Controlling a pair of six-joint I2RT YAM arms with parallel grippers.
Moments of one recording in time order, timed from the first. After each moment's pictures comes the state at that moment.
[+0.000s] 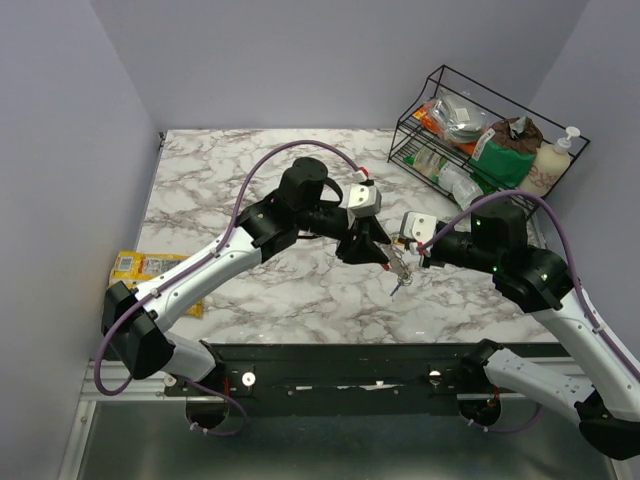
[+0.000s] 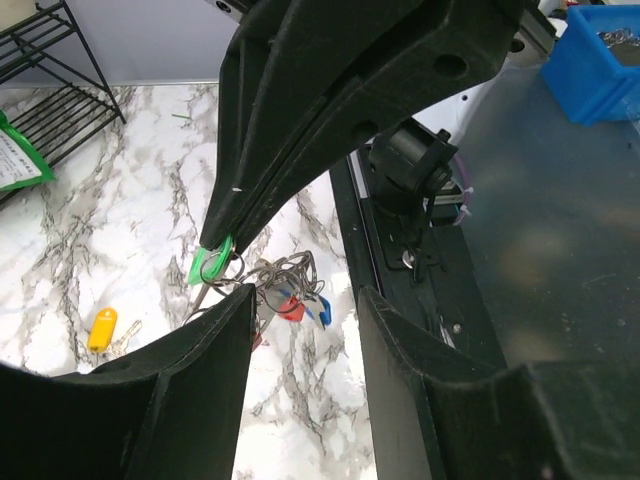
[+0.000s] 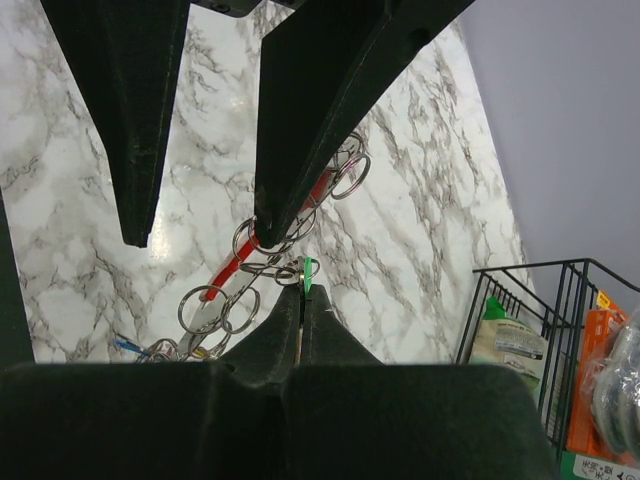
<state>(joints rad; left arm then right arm) -0.81 1.41 1.32 -0.21 0.92 0.13 0.64 0.87 1.15 -0.71 -0.35 -0.75</state>
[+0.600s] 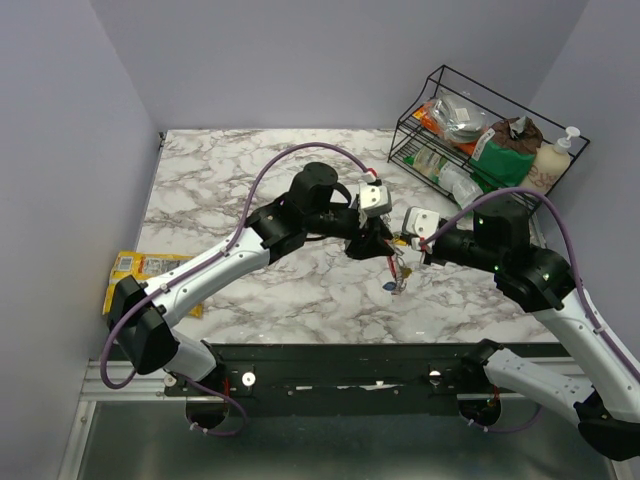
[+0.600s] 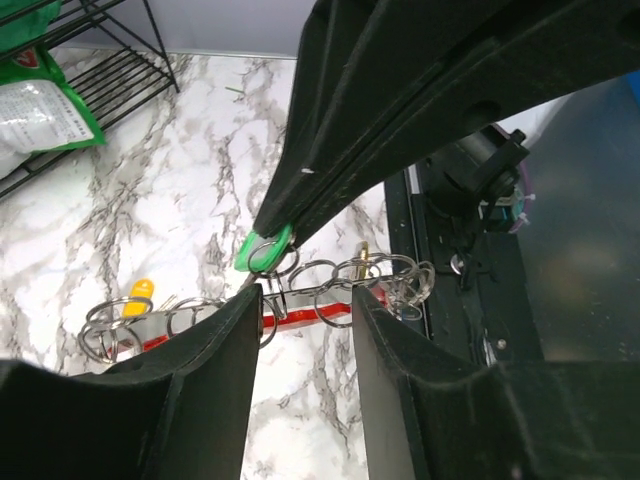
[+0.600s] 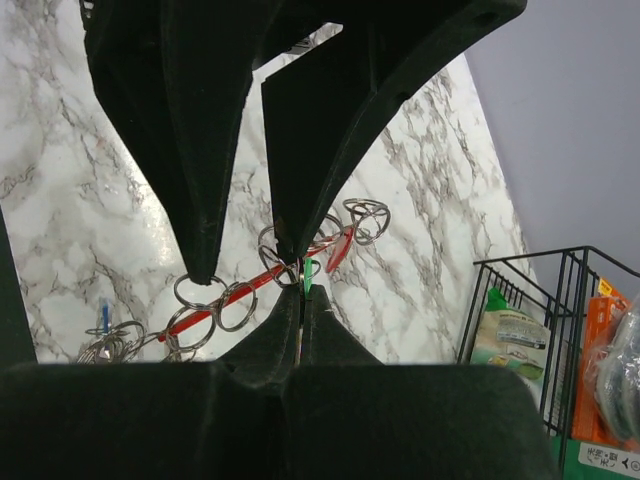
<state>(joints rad) -0.85 1.45 1.31 -0.18 0.75 0.13 0.63 0.87 1.15 -0.71 -0.35 -0.72</state>
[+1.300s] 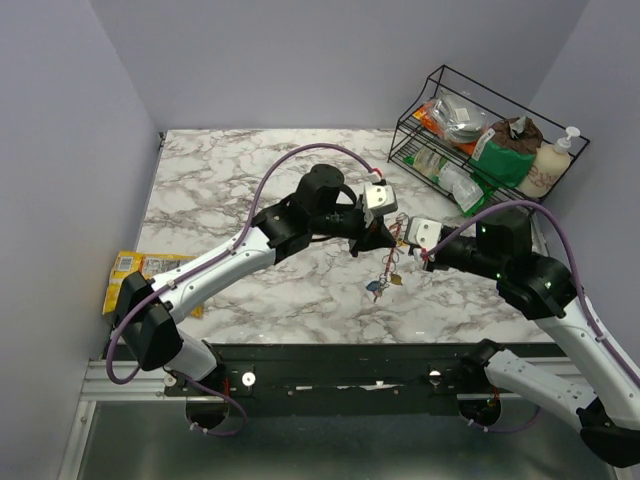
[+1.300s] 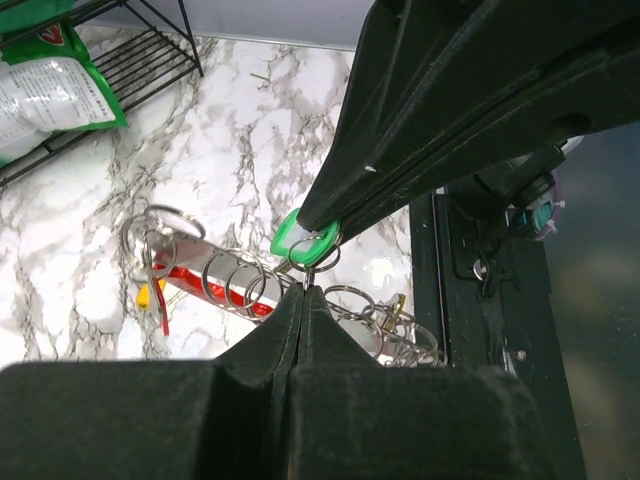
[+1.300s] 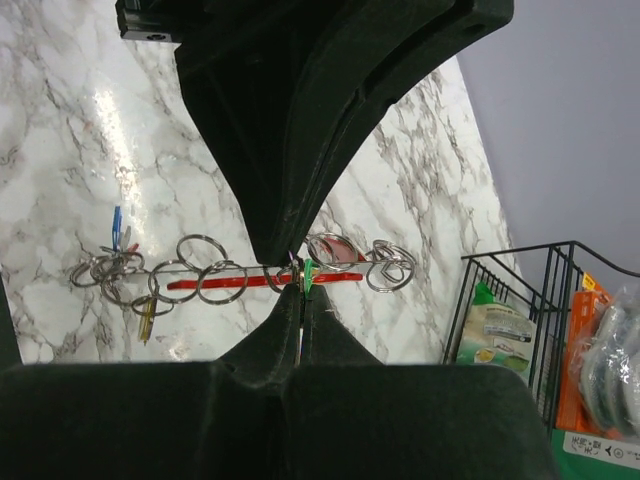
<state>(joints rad) -0.85 1.48 1.32 -0.17 0.67 0.12 0.63 0.83 1.11 -0.71 -0.33 -0.75</state>
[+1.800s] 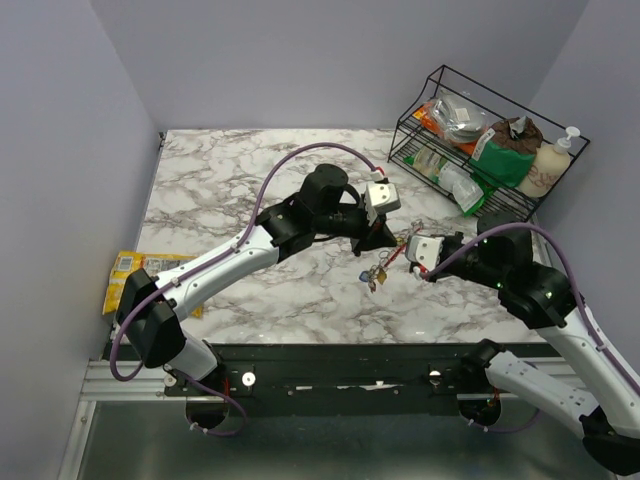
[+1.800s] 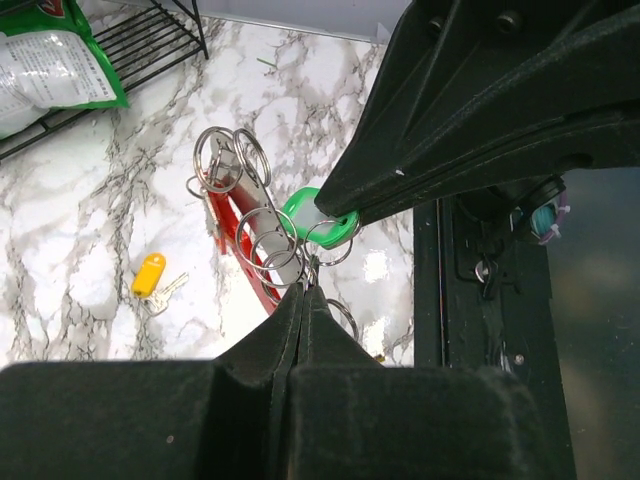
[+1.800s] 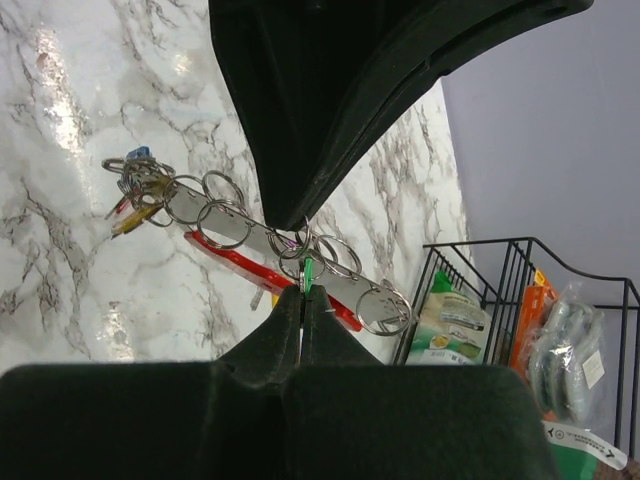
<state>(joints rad) -0.86 1.50 1.33 -0.19 0.63 0.09 0.63 0.76 1.02 -0.70 -0.28 -0.92</state>
